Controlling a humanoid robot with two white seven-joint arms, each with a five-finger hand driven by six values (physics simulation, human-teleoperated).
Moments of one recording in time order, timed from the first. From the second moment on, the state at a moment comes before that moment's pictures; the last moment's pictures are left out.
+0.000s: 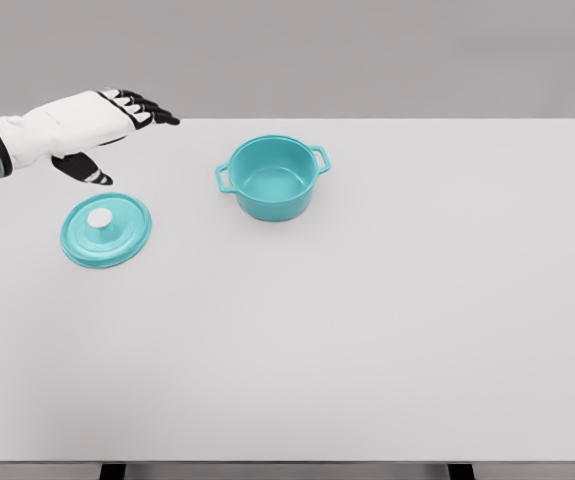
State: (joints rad) left arm -0.65 0.72 -0.41 -1.52 -0.48 -0.42 -0.61; right arm 0.02 0.00 0.51 -0.10 0.16 -0.04 0.32
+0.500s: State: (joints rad) left arm -0.72 0.78 -0.45 -1.41 -0.47 -0.57 -0.61; right arm 0.03 0.00 0.51 -0.09 0.16 -0.04 0.31
